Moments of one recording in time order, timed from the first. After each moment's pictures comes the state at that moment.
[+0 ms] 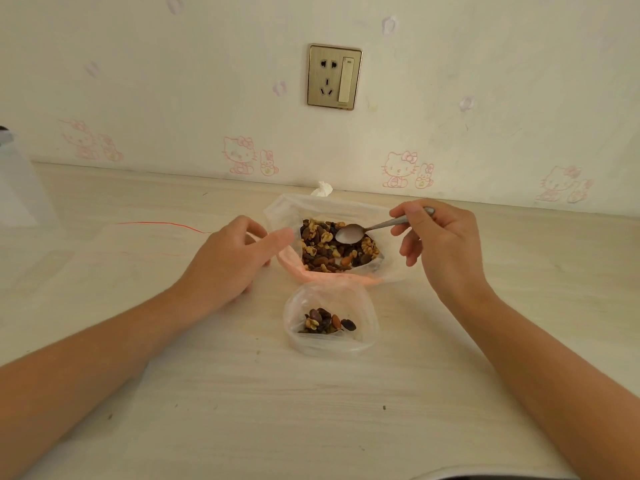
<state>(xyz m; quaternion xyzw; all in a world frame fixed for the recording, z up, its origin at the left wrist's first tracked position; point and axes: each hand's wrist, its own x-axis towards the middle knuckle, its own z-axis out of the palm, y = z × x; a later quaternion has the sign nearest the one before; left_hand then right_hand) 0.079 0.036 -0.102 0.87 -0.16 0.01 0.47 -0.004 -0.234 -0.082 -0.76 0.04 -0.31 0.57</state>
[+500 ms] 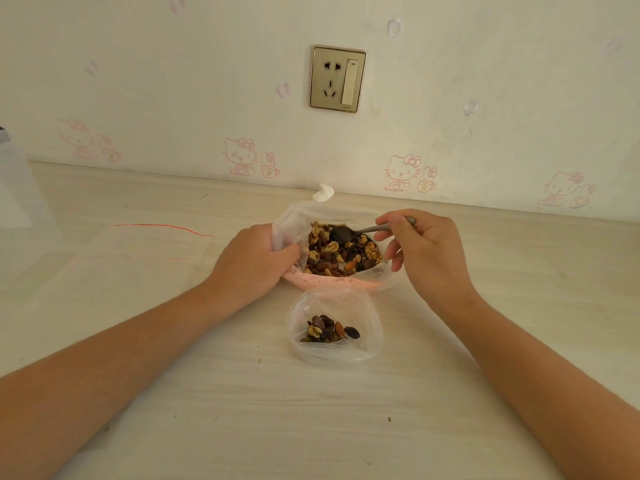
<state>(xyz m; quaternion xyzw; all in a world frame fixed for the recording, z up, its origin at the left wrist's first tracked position) 0.100 0.009 -0.117 0.87 -0.24 0.03 0.42 0.009 -0.222 -0.089 -0.81 0.06 -0.27 0.52</state>
